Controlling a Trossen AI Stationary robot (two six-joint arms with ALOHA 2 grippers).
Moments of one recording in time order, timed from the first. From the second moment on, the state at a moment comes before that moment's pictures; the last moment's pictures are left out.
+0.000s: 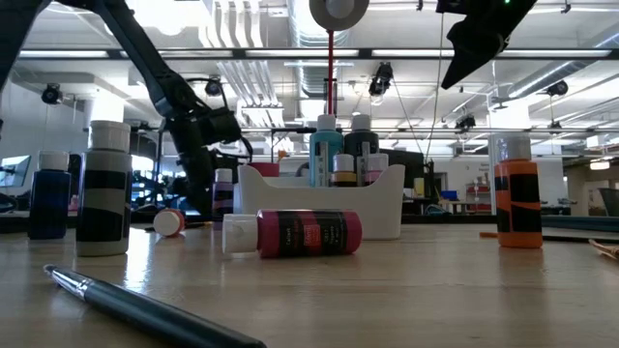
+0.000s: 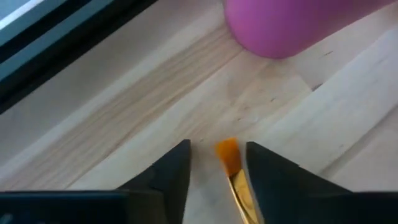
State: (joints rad) left arm 0.81 1.73 0.93 -0.28 0.01 -0.09; right arm 0.04 1.11 1.03 -0.93 0.79 0.28
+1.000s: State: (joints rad) left arm 0.81 1.33 0.93 -0.45 0.05 -0.05; right arm 0.04 1.11 1.03 -0.93 0.80 0.28
